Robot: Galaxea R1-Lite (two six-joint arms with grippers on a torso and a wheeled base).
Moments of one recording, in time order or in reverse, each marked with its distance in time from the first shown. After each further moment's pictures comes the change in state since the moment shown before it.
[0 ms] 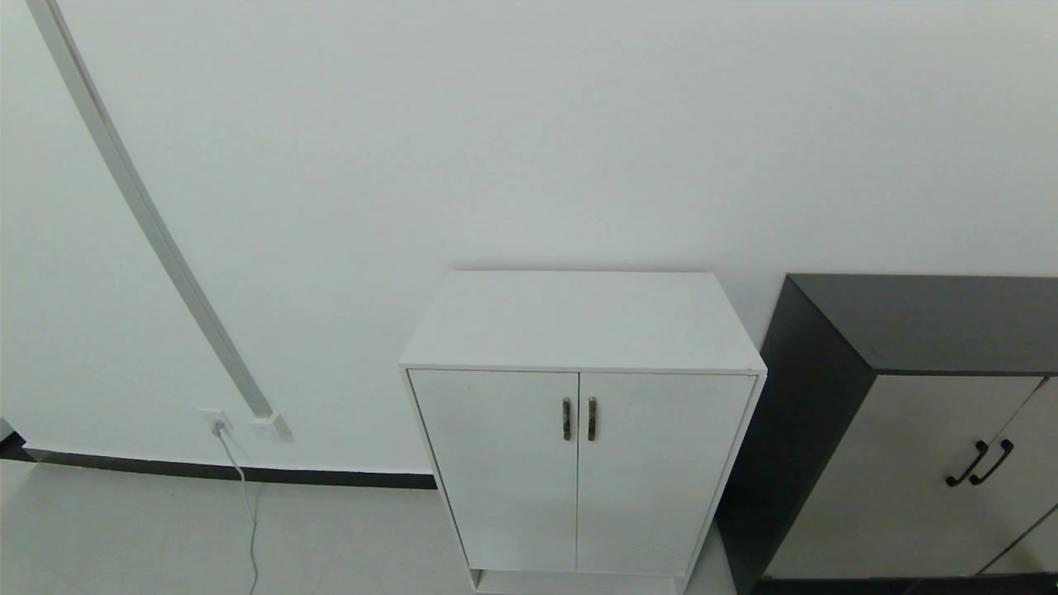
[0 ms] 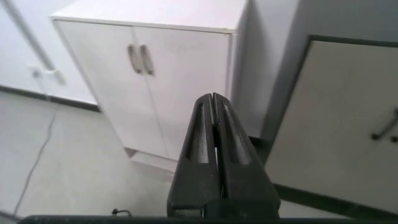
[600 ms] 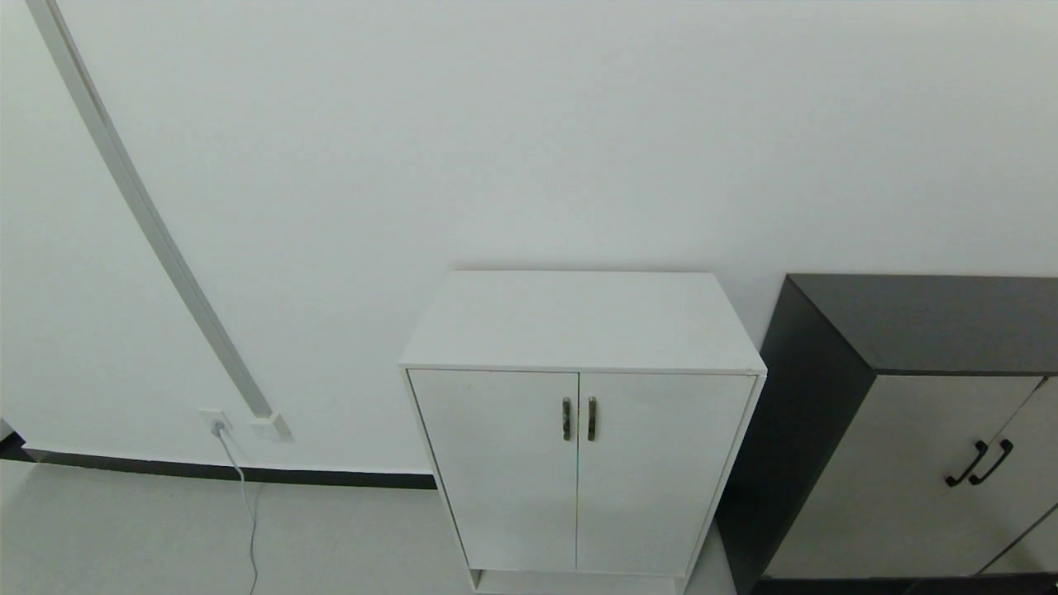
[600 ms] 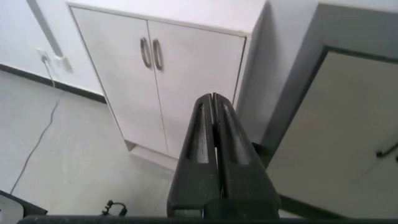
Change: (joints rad) left arm 0.000 0.000 0.000 0.000 0.000 -0.001; right arm -0.044 0.004 0.019 -0.013 0.147 -0.073
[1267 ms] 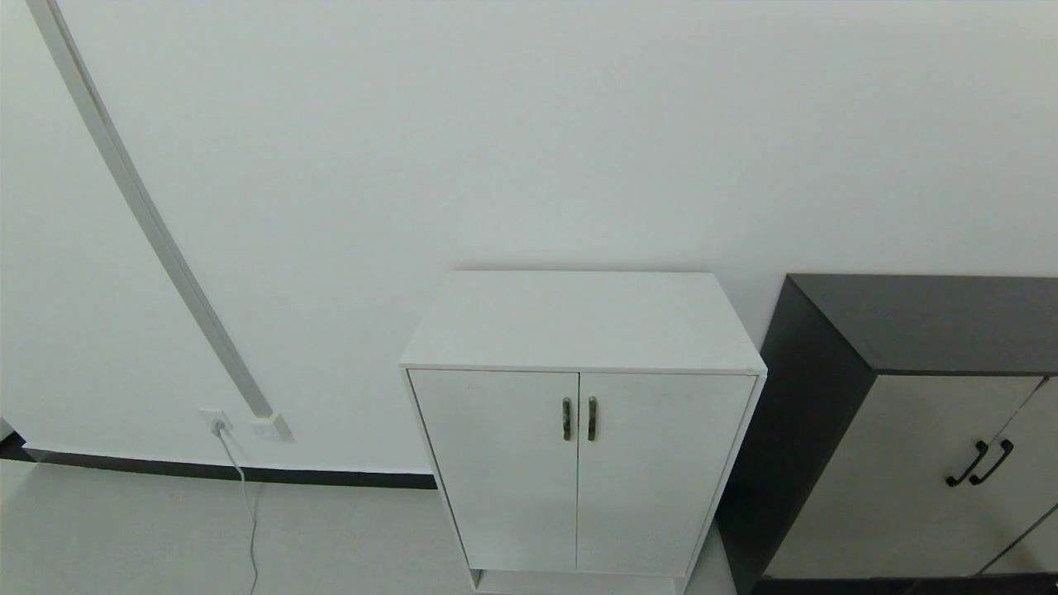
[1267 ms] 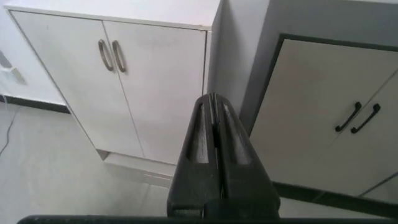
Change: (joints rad) left arm 0.000 0.000 0.000 0.000 0.000 -0.001; right arm -0.164 -0.006 0.001 0.000 -0.021 0.001
